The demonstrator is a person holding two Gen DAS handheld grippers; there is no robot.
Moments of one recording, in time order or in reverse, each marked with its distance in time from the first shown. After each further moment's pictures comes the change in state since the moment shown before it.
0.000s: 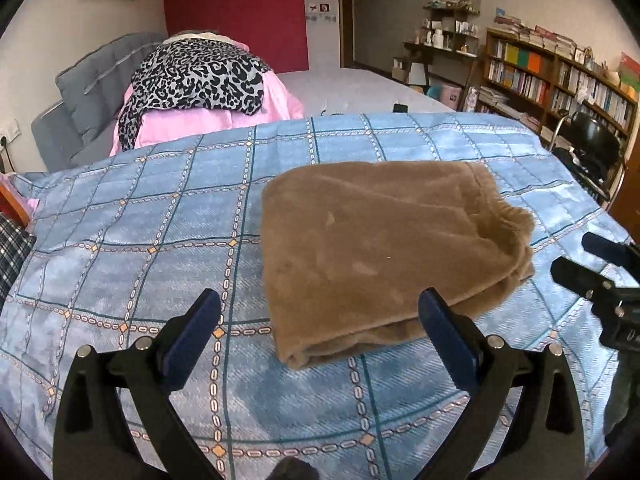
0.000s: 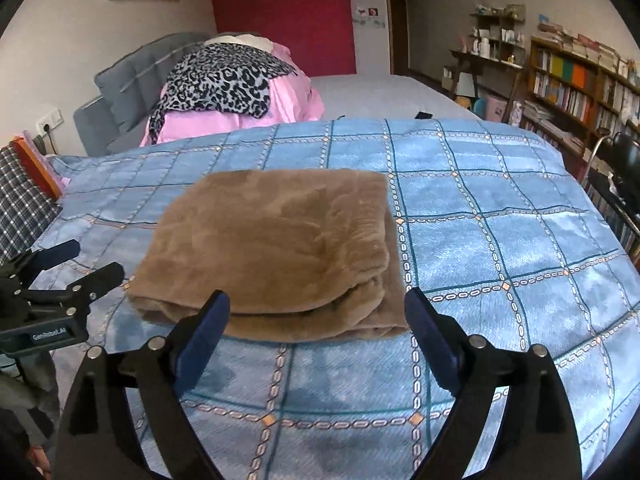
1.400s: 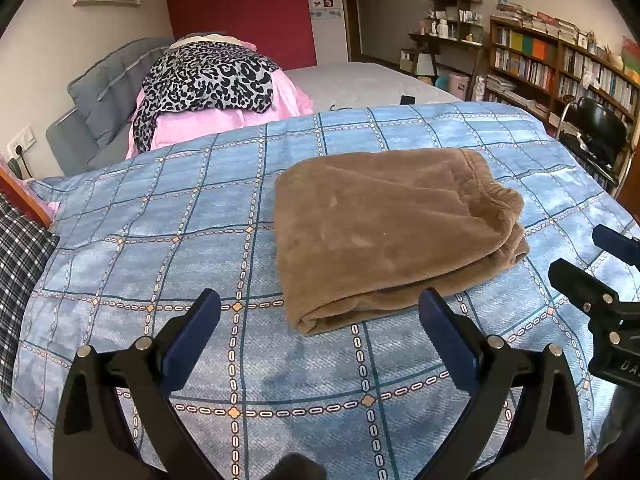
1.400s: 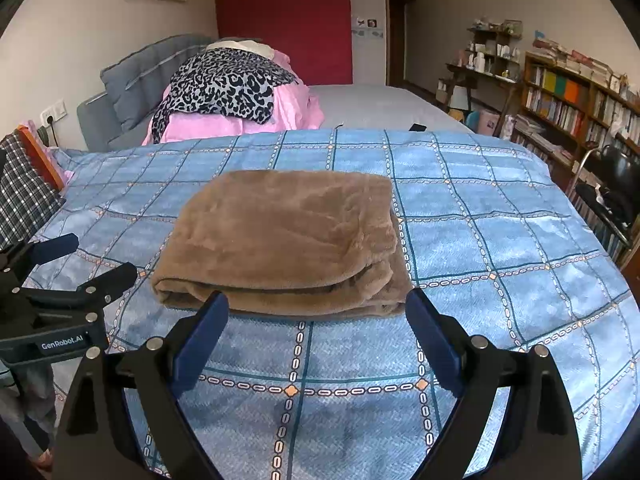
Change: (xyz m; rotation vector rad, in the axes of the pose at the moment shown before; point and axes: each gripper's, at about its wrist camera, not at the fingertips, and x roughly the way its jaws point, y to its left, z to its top) left arm -0.037 -0.011 -0.009 0.037 0.031 0.062; right arm -0.044 0.028 -0.020 -0.026 -0.030 -0.045
